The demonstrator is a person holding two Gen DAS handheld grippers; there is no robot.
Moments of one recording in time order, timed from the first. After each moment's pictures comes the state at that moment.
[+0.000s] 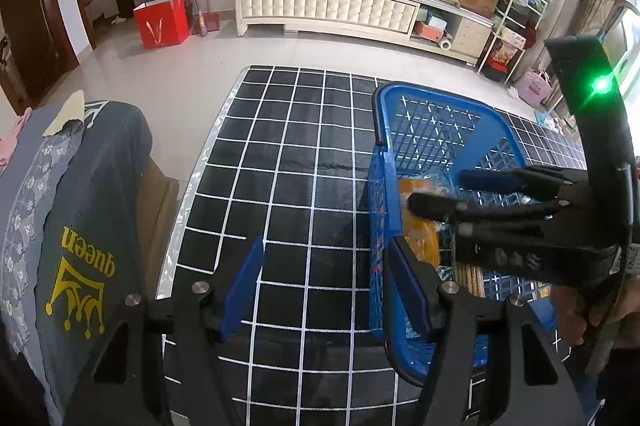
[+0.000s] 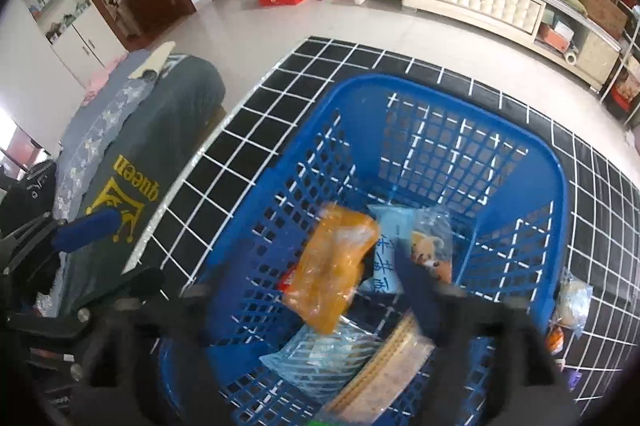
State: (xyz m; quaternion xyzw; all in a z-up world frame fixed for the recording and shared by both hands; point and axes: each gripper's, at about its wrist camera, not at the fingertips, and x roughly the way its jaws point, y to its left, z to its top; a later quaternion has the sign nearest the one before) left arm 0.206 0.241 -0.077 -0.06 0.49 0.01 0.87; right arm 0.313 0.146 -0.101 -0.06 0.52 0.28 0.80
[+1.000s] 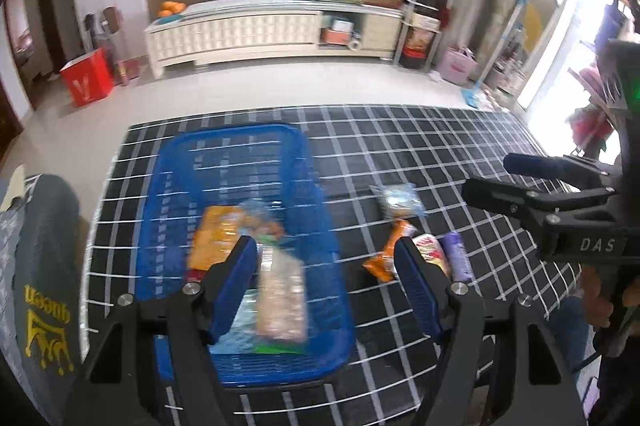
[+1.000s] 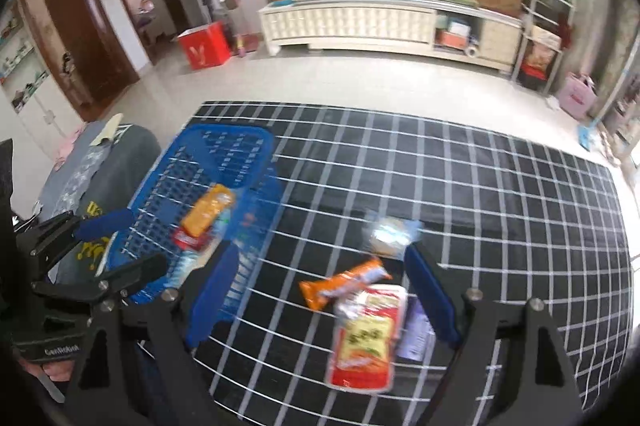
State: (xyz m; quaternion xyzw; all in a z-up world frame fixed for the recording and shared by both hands) left arm 0.208 0.052 -0.026 -0.01 0.46 -0.12 0.88; right arm 0.268 -0.081 -0.018 -0.01 0.47 0.16 0.87
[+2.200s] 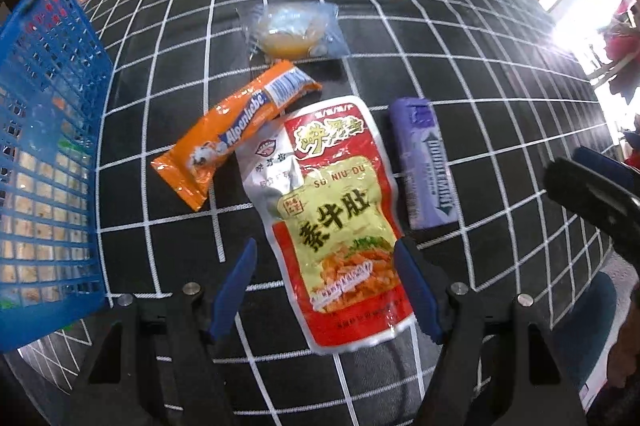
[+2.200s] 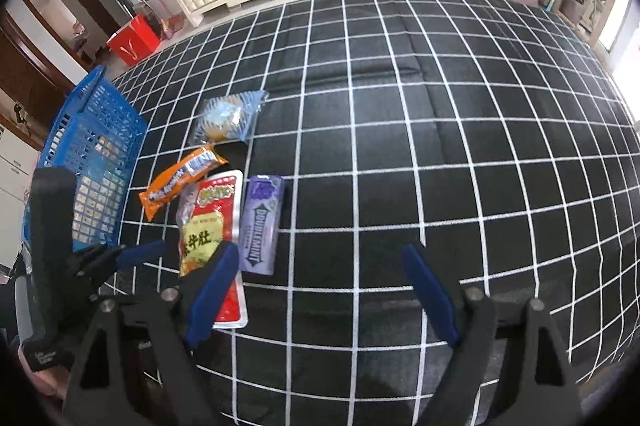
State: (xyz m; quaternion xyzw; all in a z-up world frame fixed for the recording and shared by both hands) left arm 0.236 -0.122 -0.218 0.01 0.63 -0.10 0.77; right arm 0.244 -0.242 -0.148 0.08 0.56 0.08 0.82
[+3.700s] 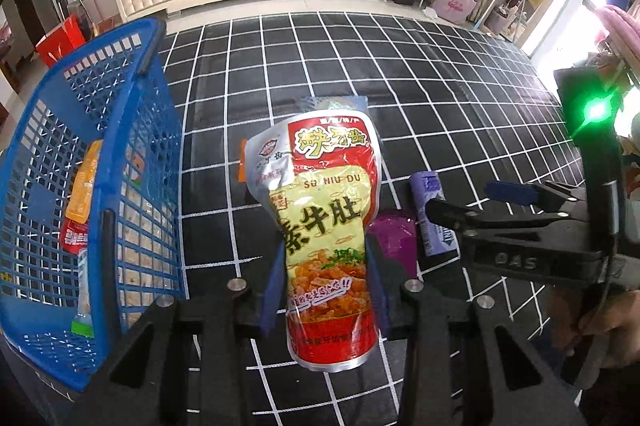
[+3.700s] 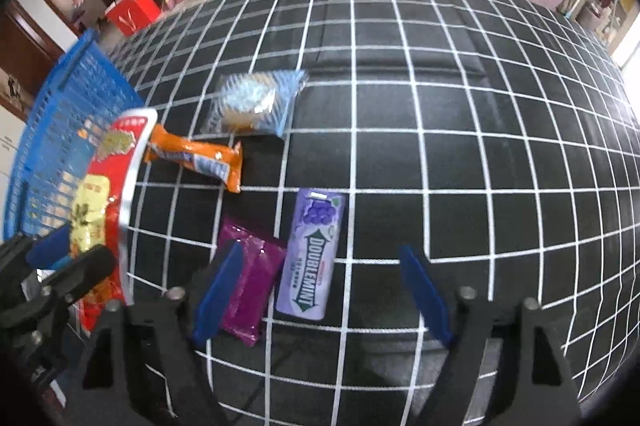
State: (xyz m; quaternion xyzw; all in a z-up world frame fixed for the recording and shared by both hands) left arm 0.229 -0.083 -0.136 0.00 0.55 -0.12 0.83; right arm 0.285 -0.179 -0.176 0.03 0.60 0.08 0.80
